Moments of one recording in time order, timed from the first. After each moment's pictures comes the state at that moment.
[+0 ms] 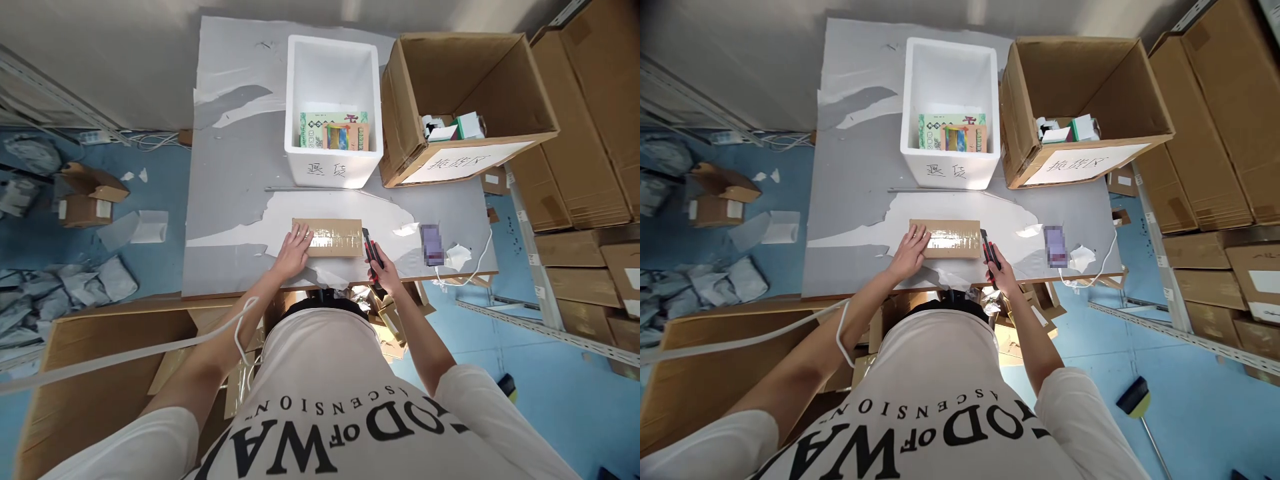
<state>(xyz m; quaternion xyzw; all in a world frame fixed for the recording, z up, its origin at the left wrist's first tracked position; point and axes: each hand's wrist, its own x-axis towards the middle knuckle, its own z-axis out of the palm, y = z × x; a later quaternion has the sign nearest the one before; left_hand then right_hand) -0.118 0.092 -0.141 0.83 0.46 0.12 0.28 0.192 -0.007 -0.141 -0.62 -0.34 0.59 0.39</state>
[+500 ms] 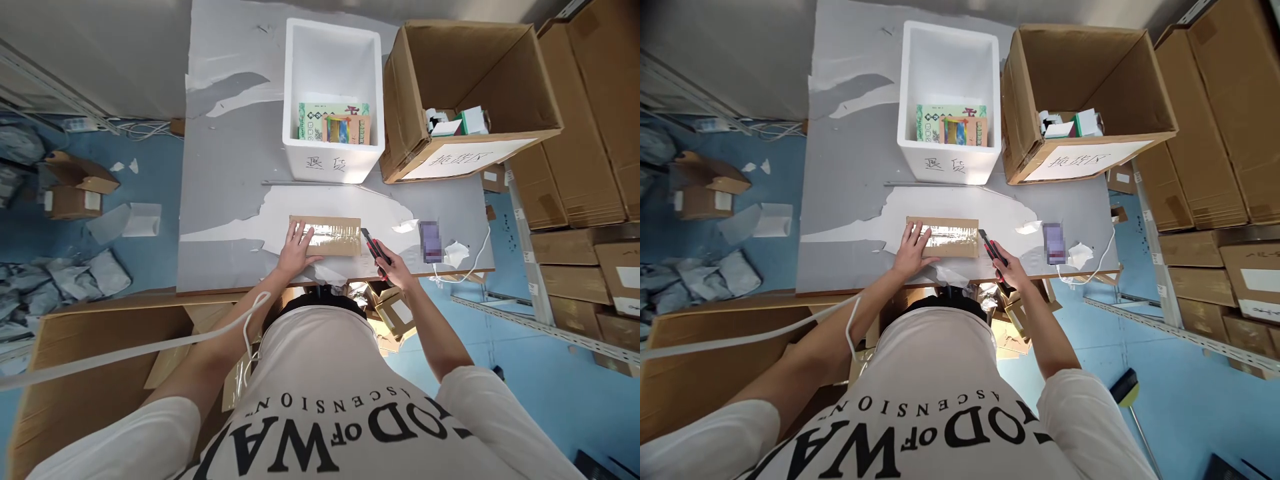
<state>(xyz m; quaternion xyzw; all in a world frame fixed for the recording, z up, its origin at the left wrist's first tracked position) -0.104 0.085 -0.165 0.82 0.50 0.18 0.23 0.221 0.001 -0.127 -0.60 -0.37 0.62 0.33</state>
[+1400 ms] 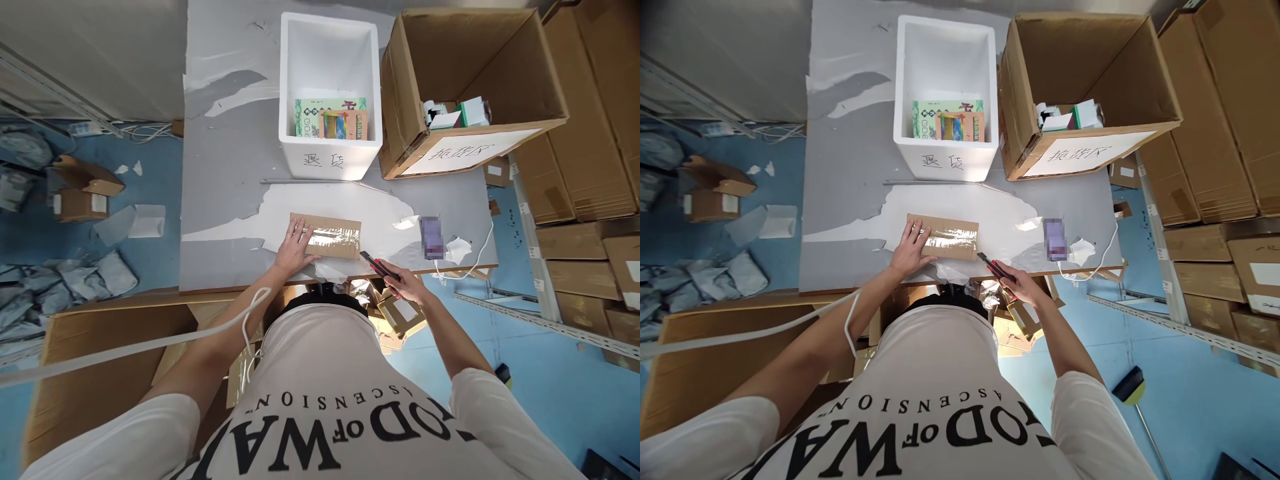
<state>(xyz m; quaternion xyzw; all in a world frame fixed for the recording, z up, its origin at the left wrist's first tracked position) -0.106 0.086 -0.159 0.83 0.49 0.15 0.25 0.254 -0.042 -0.108 -0.58 -0.41 0.68 0.21</state>
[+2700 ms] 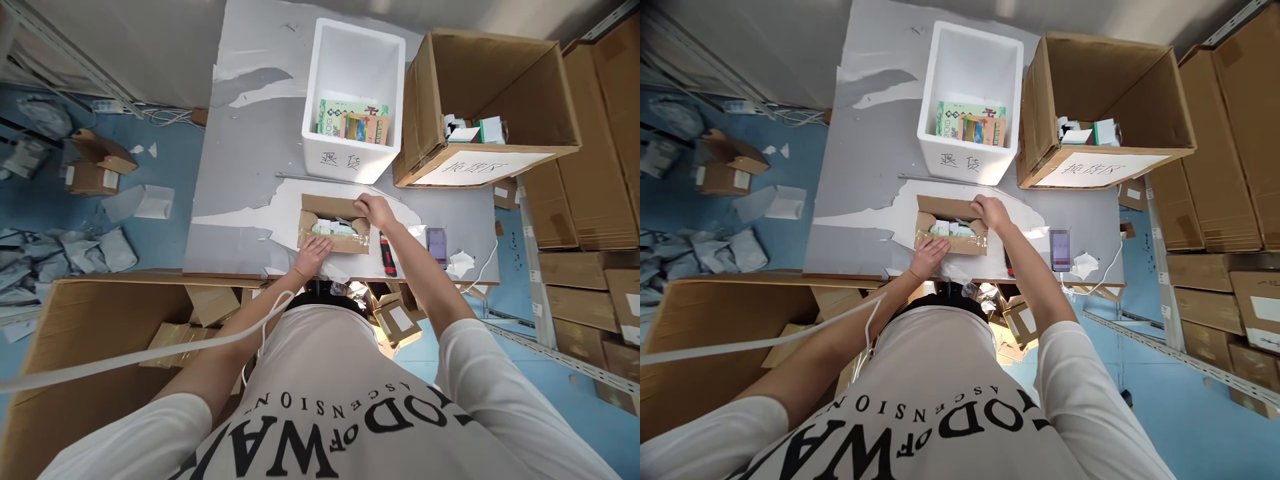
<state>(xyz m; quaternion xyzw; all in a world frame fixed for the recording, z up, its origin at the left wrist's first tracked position) -0.080 0.048 -0.182 0.87 0.43 0.17 0.16 0.163 0.168 -0.103 -0.60 -0.77 0.20 0.02</state>
